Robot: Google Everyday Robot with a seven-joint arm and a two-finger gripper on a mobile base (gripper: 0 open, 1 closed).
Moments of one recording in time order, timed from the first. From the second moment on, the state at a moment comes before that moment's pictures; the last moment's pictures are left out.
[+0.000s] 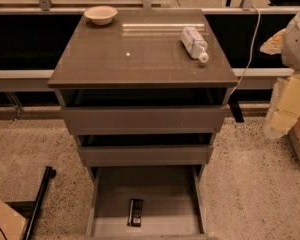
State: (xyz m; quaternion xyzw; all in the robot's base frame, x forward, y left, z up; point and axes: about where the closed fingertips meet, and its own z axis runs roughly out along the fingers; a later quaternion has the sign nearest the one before) arm 0.438 -0.217 0.976 -0.60 0.78 -0.03 0.16
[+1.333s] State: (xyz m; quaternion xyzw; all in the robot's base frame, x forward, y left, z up) arm 0.489 -0.194 0.908 -0.46 0.87 0.04 0.15
